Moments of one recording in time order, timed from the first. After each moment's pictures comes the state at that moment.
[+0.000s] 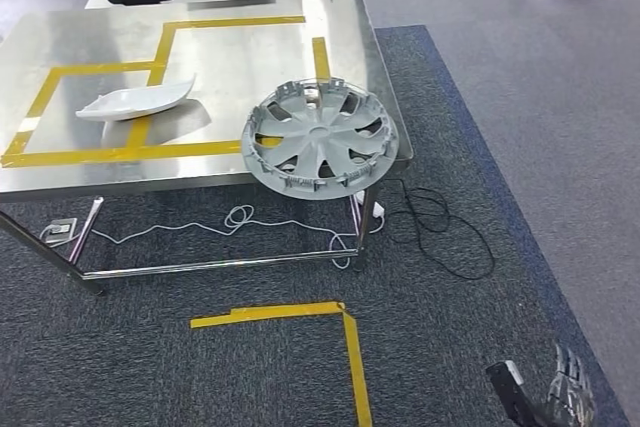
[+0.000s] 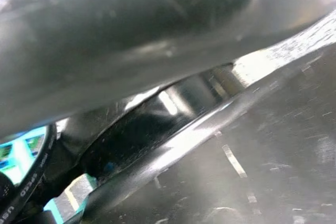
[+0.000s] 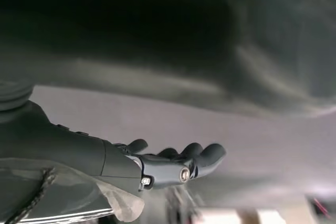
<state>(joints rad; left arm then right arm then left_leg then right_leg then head) -0.06 -0.25 0.86 -0.20 -1.34 0.17 -0.09 0.06 -0.01 -0.66 -0.69 1.03 -0.69 -0.45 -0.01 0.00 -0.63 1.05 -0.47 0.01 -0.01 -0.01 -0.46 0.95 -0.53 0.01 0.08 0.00</state>
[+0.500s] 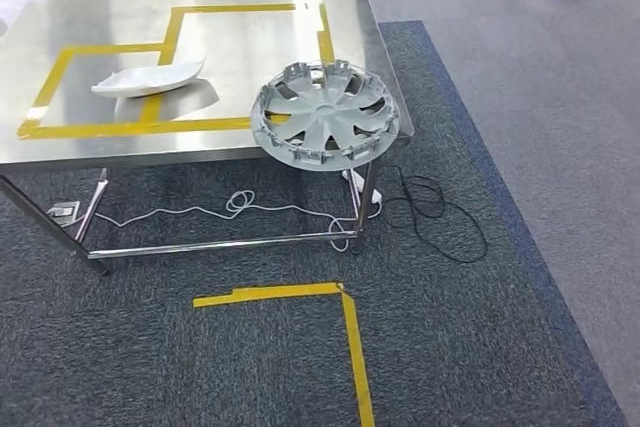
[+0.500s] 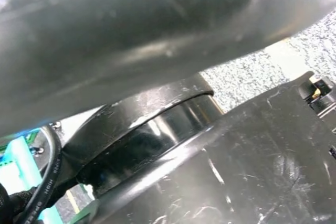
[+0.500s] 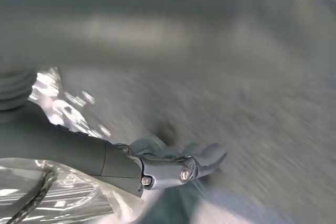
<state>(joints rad) -0.07 -0.26 0.87 -0.20 -1.35 0.19 -0.10 0.00 0.06 -0.83 -0.26 1.07 -0.45 -0.06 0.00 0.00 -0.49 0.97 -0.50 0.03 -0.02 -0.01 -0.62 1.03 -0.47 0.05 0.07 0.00</state>
